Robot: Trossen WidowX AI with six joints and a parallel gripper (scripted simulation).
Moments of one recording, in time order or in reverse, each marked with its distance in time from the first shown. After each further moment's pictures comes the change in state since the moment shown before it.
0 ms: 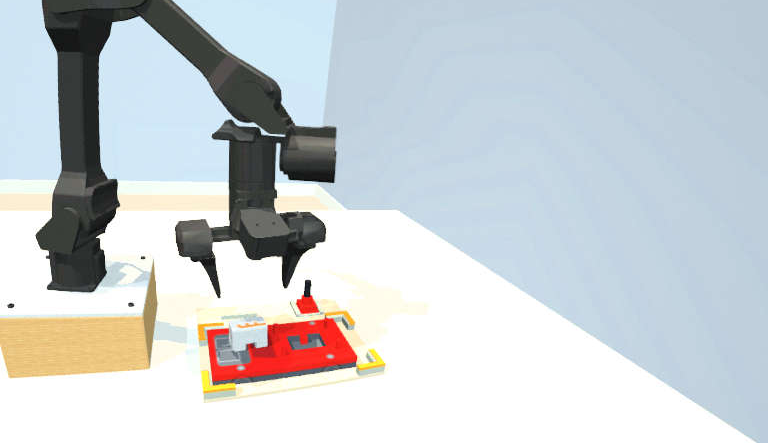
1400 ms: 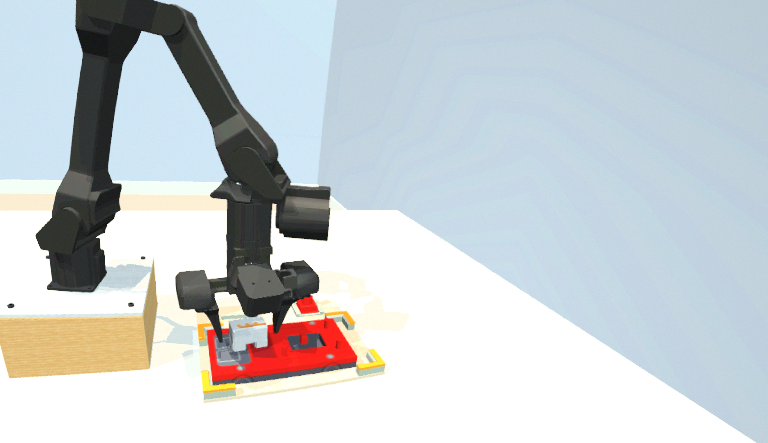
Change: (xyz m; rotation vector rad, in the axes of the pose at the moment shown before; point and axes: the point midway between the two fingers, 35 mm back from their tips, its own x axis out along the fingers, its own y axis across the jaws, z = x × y) arm 0.072 -0.006 -0.004 0.002 0.012 -0.024
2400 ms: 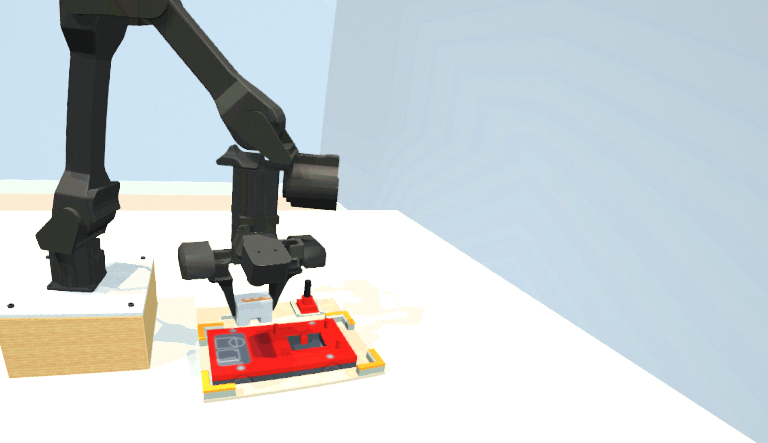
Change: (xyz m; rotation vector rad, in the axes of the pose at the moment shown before) arm -0.042 0.005 0.005 0.005 0.000 -0.002
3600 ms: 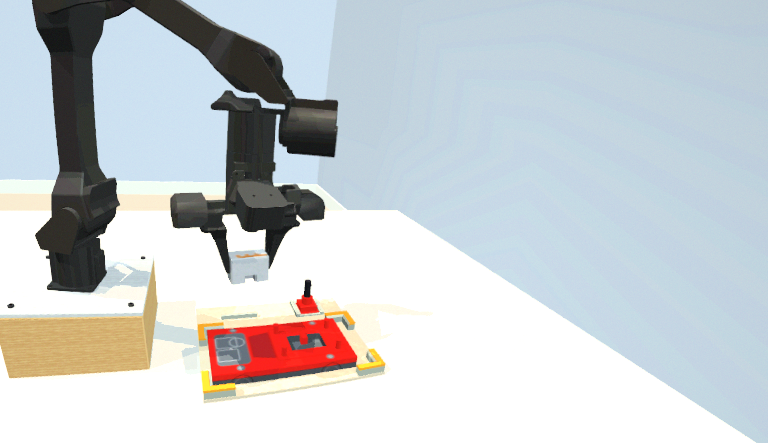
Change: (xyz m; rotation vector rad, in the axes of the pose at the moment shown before) arm -0.065 -0.007 0.000 0.000 -0.006 0.010
